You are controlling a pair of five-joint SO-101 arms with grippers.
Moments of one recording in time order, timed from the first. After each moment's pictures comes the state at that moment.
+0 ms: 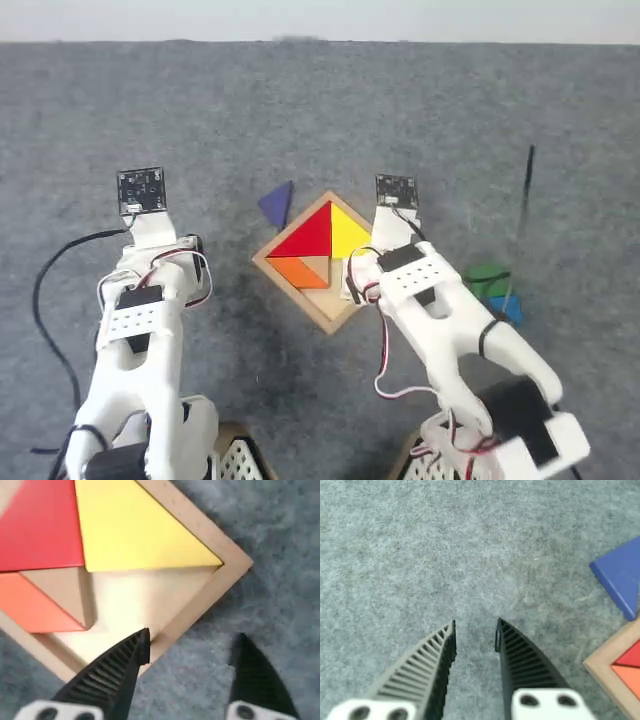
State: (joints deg) left arm -18.6 -29.2 71.1 21.3 1.8; right arm -29.5 -8.1 46.7 44.6 -30.1
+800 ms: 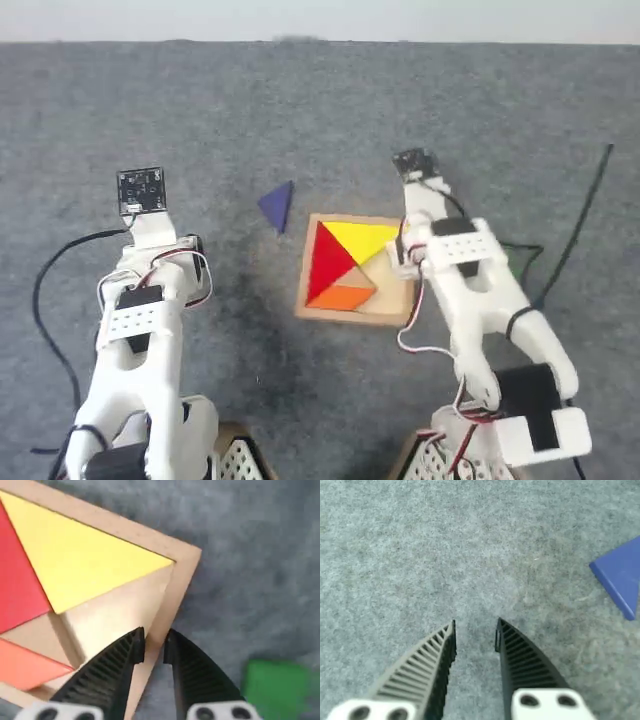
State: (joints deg) left arm -18.6 -29.2 71.1 21.3 1.8; right arm -12.7 -5.5 36.7 50.5 8.2
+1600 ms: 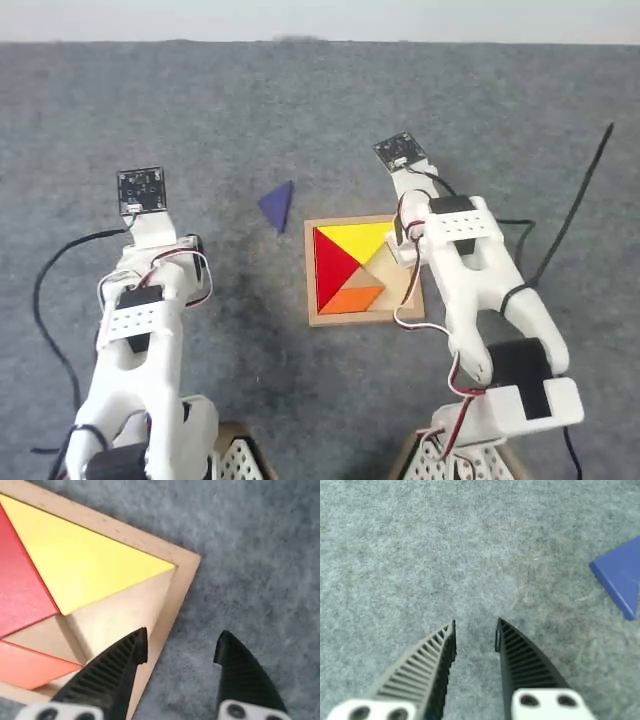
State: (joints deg) left arm -18.6 -29.2 71.1 21.3 1.8; right arm -13.0 1.0 29.9 51.6 16.2
